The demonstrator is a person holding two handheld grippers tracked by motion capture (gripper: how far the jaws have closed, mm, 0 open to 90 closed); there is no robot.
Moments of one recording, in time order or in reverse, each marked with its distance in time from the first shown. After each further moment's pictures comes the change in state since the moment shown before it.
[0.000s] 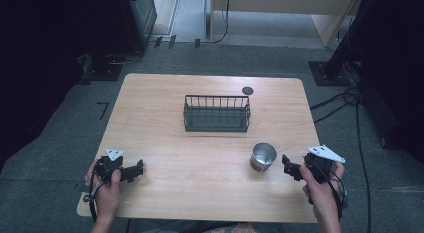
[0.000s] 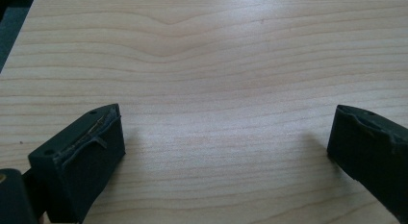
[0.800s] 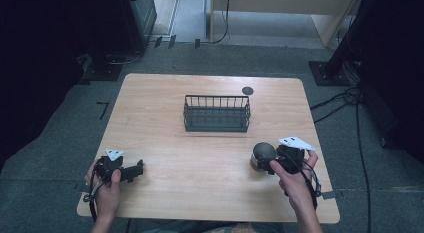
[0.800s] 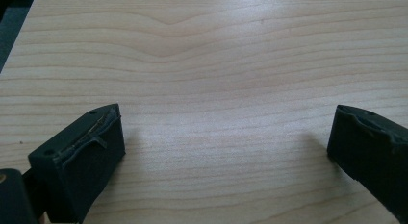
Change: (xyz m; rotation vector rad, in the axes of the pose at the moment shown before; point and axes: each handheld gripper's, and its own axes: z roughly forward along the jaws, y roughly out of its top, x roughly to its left) left arm 0.000 0.000 0.000 0.000 0.000 0.000; right arm 0.067 0.022 0.020 0.033 0.133 -0.040
